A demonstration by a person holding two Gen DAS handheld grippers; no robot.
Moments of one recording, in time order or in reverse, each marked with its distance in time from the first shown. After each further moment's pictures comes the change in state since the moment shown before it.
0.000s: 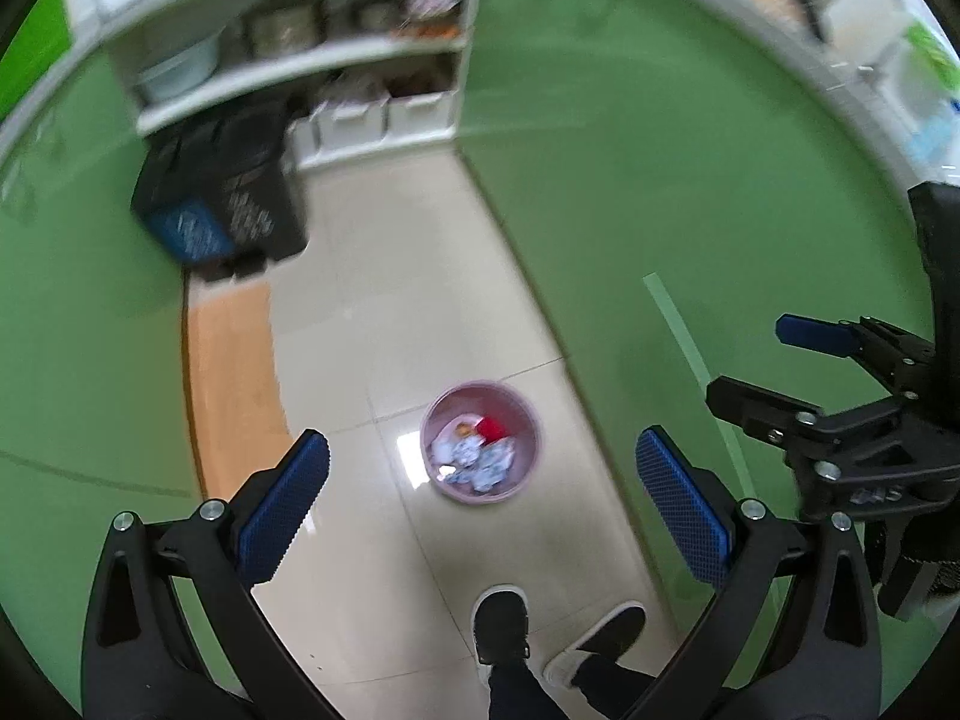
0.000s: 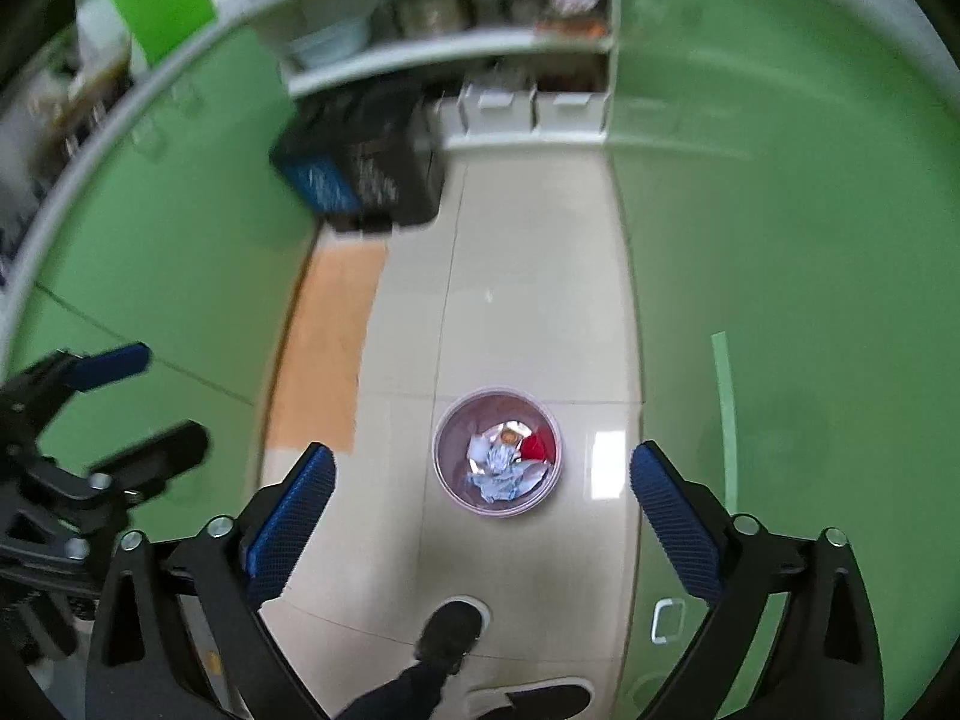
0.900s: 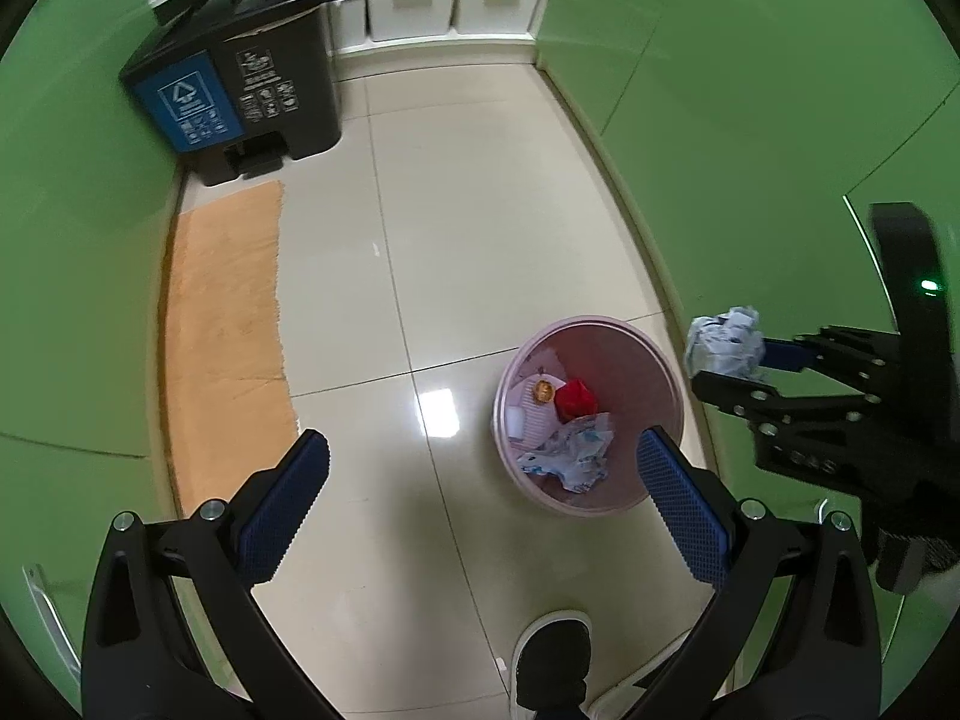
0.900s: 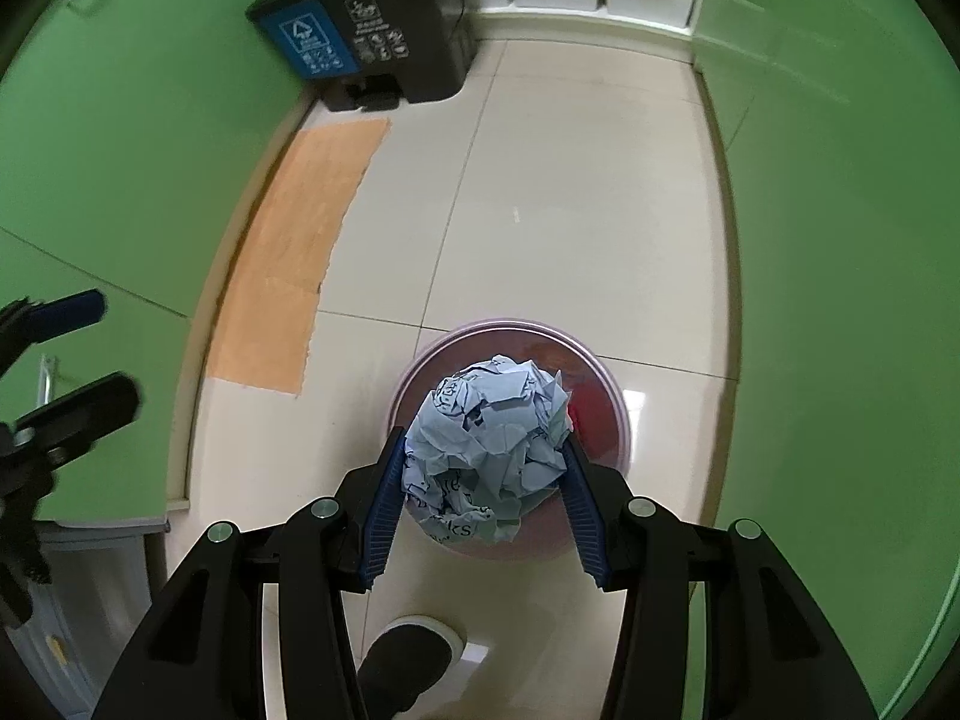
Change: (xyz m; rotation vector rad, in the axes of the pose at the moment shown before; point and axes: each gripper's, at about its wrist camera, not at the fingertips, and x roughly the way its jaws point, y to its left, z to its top) left arm 0.260 0.114 -0.091 -0.125 0.108 0.072; right arm 0.352 0.003 -0.055 -0.170 0.231 0.052
